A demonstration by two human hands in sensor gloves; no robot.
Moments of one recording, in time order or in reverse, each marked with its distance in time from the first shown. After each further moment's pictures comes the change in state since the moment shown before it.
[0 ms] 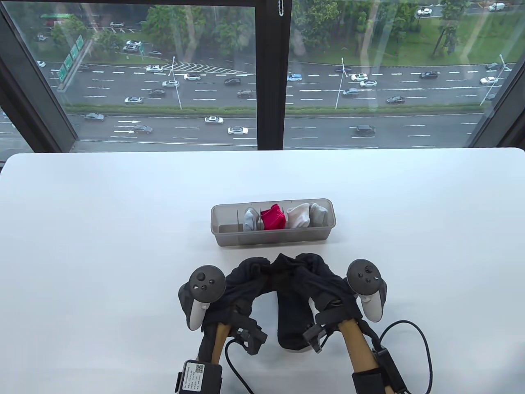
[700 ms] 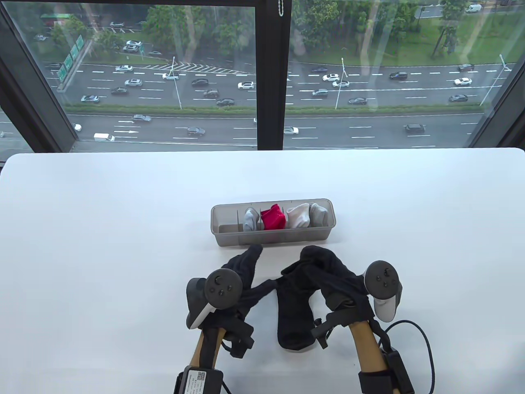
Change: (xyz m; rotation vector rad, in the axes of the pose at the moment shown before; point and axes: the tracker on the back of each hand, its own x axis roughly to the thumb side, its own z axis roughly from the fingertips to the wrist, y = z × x) left_hand 0.042 0.002 0.012 -0.092 -0.167 -0.284; right_hand 0.031 -0.011 0.008 0.064 -0.180 0.044
